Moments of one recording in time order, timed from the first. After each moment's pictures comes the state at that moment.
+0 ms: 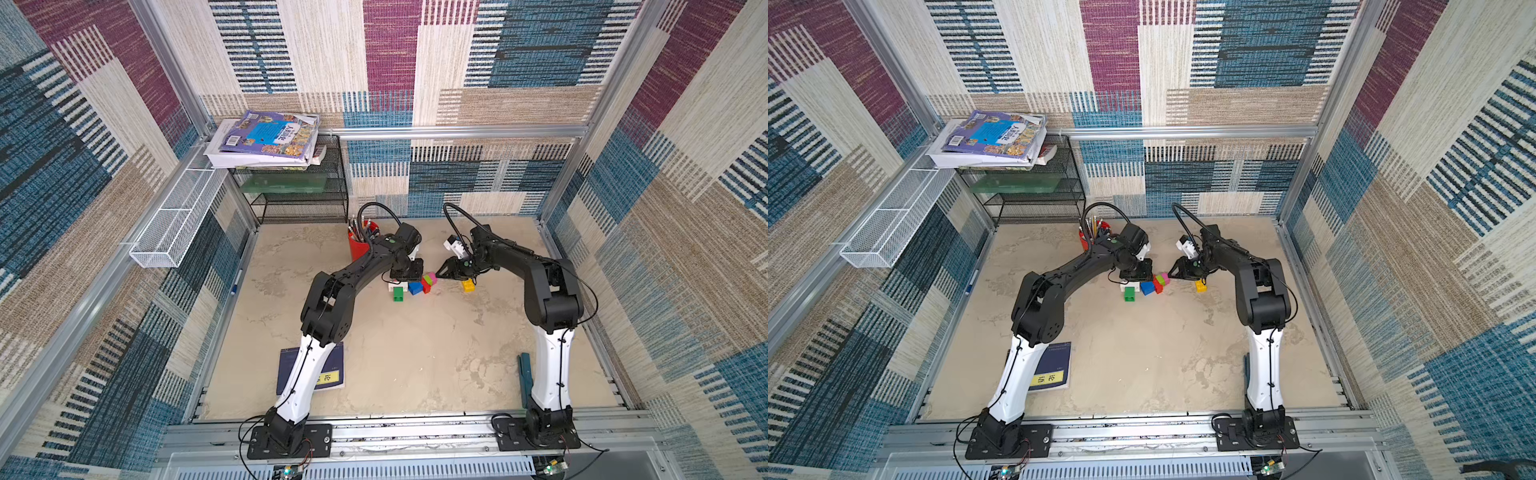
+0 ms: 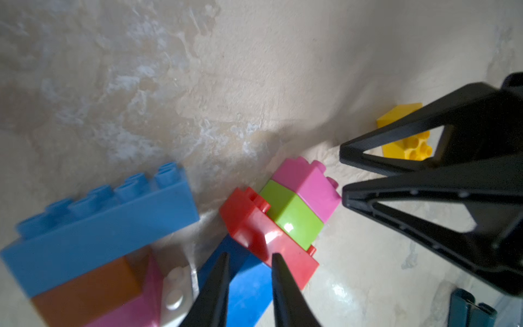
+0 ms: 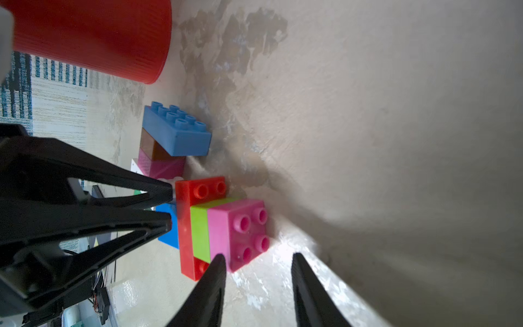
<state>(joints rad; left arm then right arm) -0.59 2.38 2.06 -0.80 0.27 -0.39 0.14 2.19 1.58 -0.60 -0.73 0.01</state>
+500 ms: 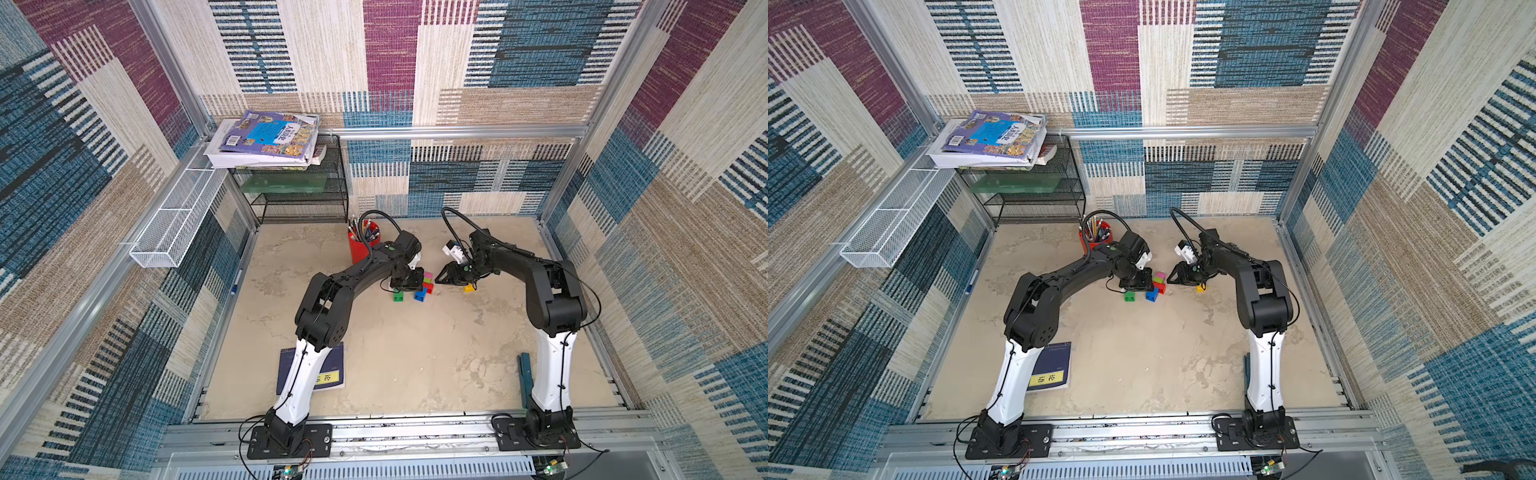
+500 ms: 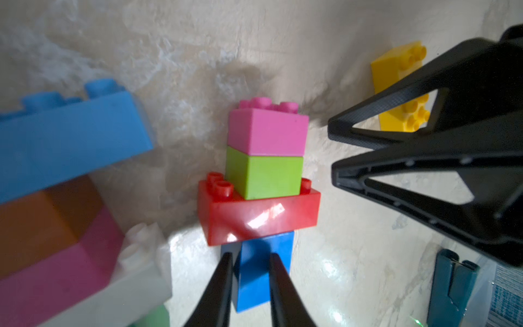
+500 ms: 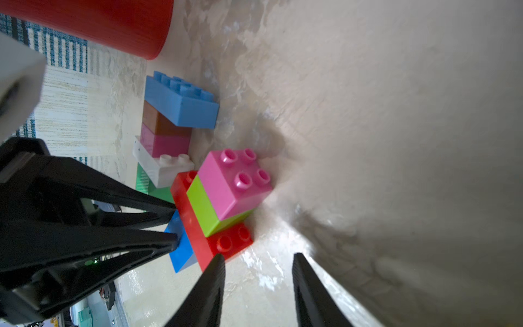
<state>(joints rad) -0.61 2.28 1.87 -0.74 0.33 -0.39 0.16 2.14 1.50 -0.60 -0.73 0.00</state>
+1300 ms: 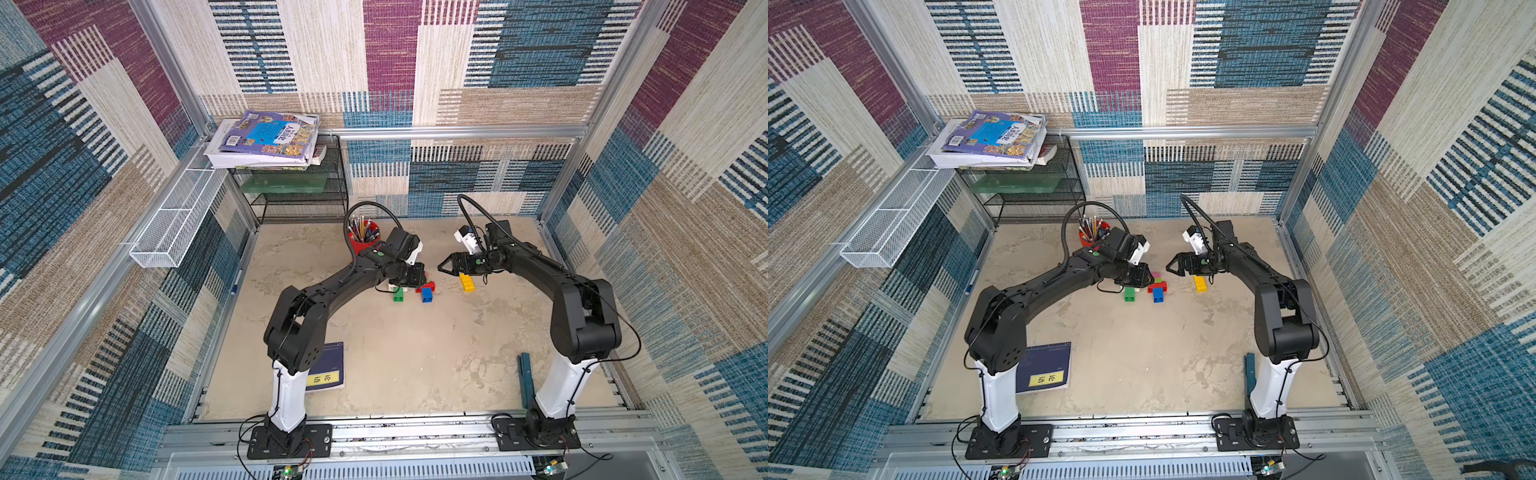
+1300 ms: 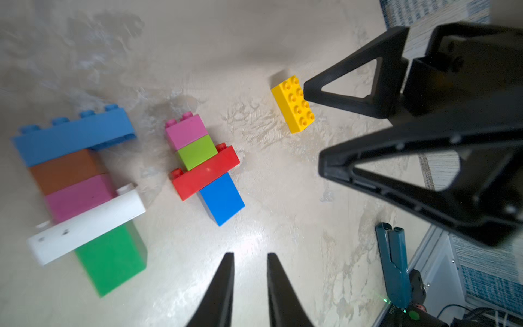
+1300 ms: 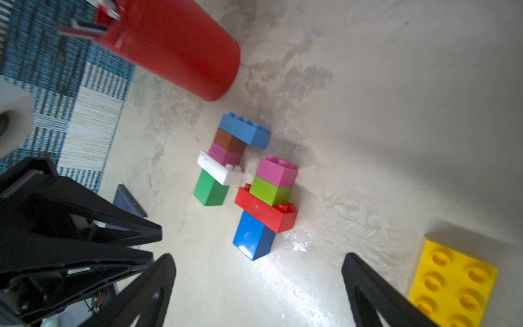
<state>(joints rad) -0.63 1.93 1.61 -0.57 0.29 -0.39 0.12 1.82 1.33 -0.46 -0.76 0.05</state>
